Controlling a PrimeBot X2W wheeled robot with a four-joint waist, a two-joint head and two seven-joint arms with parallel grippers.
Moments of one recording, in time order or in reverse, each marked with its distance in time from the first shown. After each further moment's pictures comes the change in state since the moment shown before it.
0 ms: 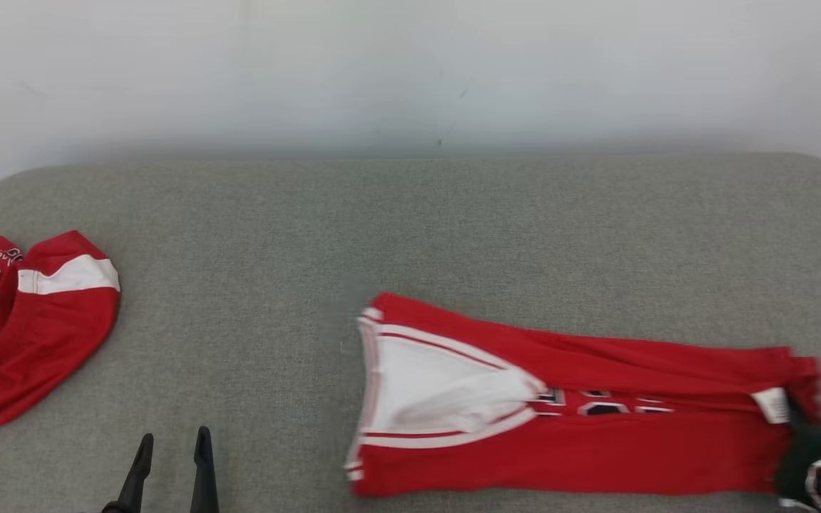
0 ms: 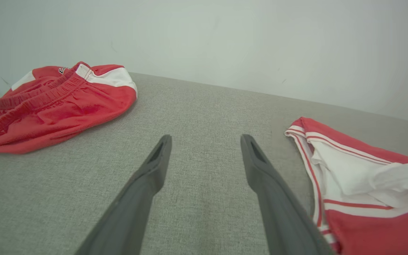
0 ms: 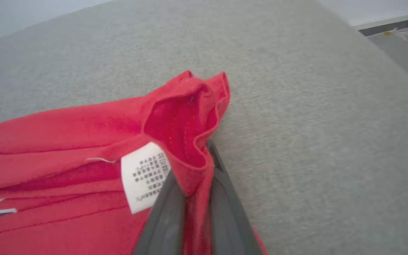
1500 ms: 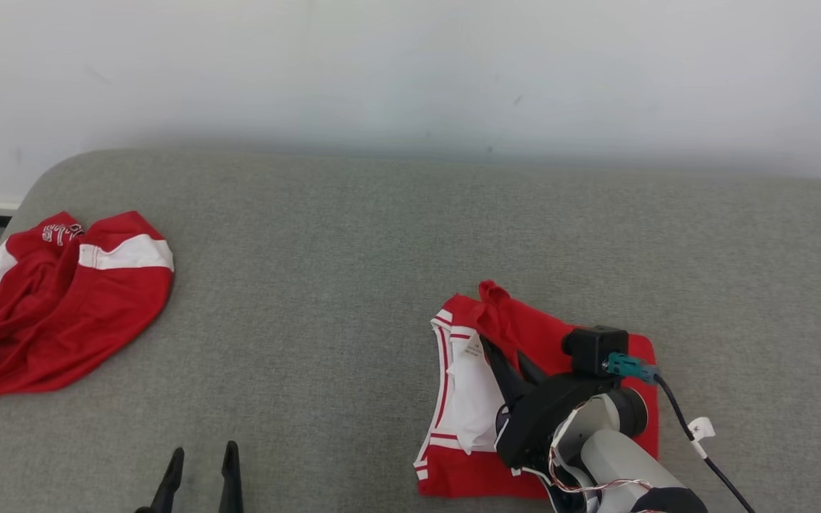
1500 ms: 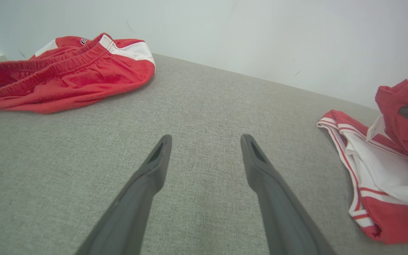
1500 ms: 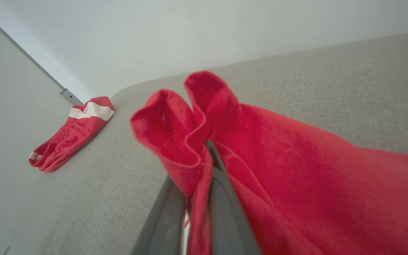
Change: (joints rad) left arm -0.009 -0.003 -0.055 0.075 -0.042 0.000 0.000; right arm -0.069 0.359 0.208 -0.321 -0.080 -0.001 0.028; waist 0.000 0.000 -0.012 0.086
